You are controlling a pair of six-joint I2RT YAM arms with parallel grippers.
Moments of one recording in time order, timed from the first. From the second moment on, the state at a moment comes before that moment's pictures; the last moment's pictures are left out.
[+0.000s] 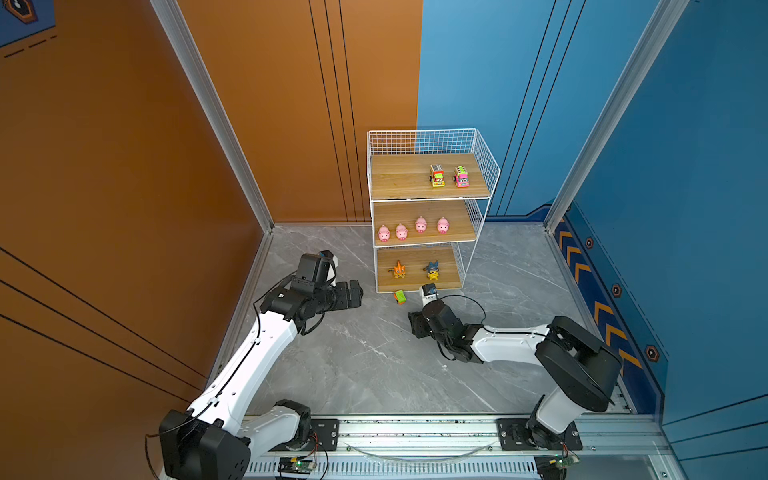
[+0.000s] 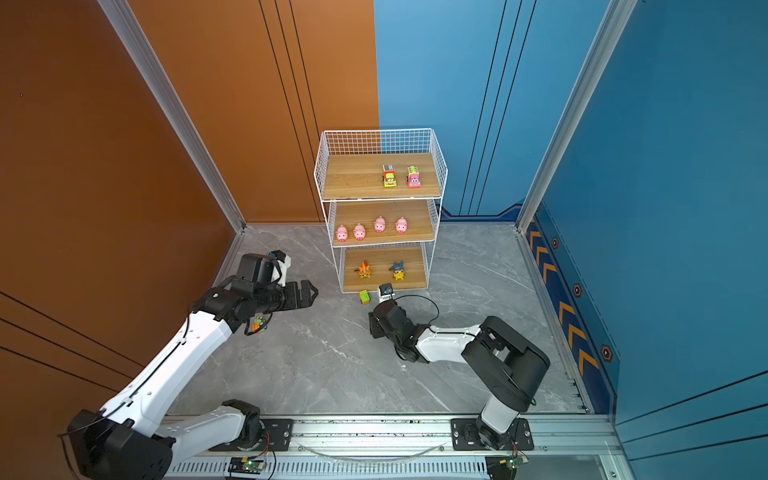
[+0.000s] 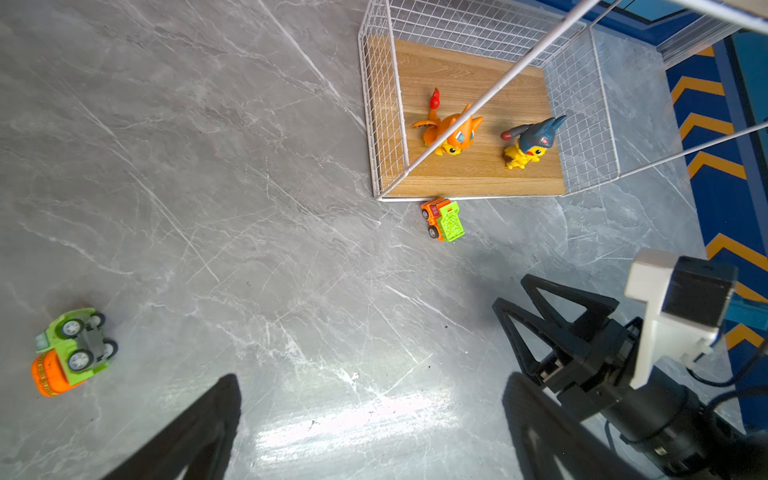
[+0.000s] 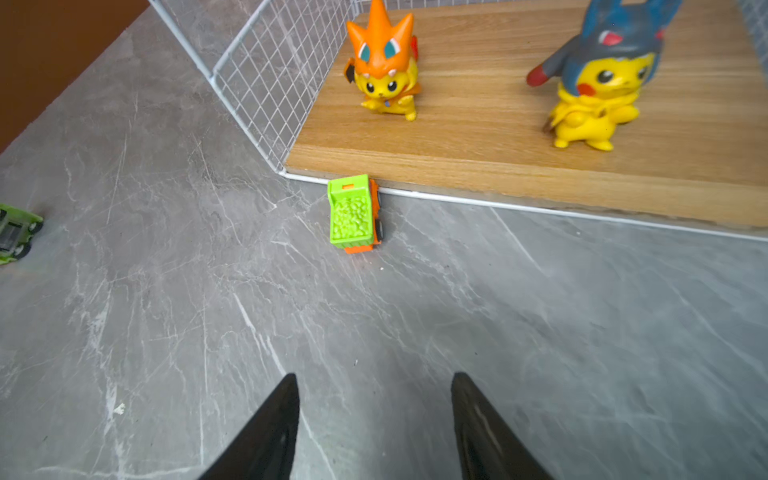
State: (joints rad) left arm -0.26 1.14 1.03 -0.77 0.12 -0.40; right arm 0.86 1.71 0.75 0.32 0.26 0.47
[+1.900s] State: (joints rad) left arm -0.12 1.13 0.98 -0.73 0.24 -0.40; right arm 0.90 1.93 1.00 0.50 0.14 0.44
